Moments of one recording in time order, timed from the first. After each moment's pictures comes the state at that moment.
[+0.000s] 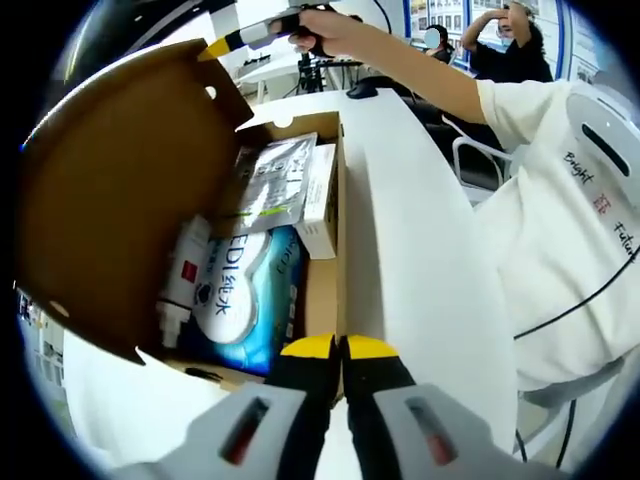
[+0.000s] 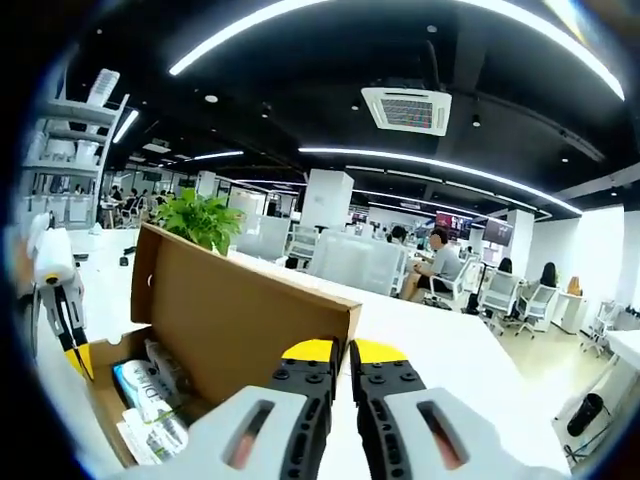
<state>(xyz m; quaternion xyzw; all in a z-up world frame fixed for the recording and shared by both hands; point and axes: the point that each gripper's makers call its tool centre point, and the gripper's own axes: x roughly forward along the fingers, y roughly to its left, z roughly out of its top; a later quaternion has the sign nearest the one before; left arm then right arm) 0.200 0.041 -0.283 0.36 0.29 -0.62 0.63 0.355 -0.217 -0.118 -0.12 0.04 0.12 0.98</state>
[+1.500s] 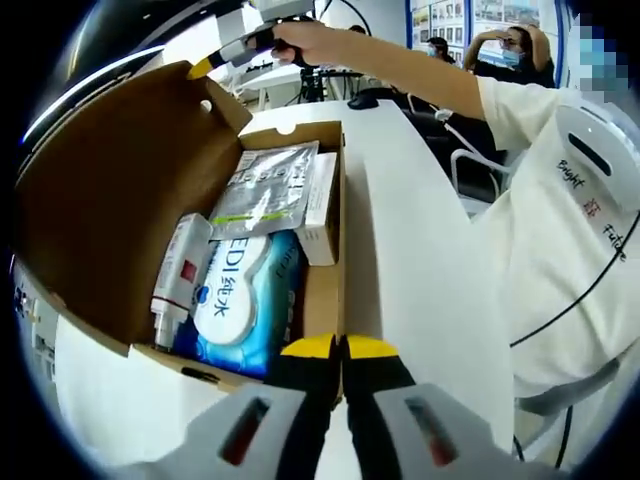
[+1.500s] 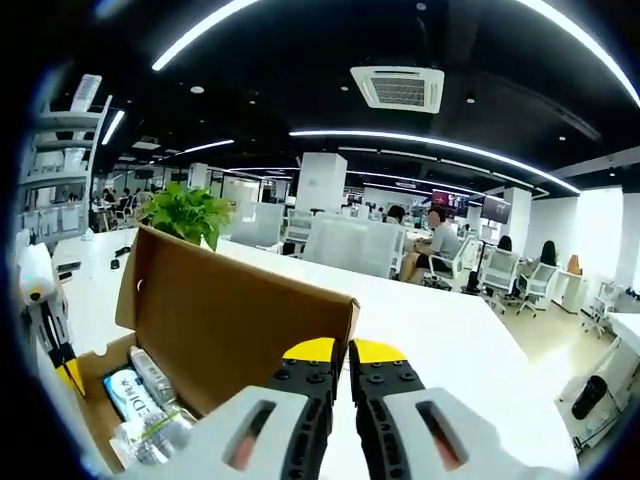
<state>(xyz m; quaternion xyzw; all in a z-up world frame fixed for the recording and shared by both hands) 0.200 0.040 -0.283 0.34 0.29 -0.63 0.64 0.388 -0.219 -0.129 -0.09 0.08 0.12 0.99</state>
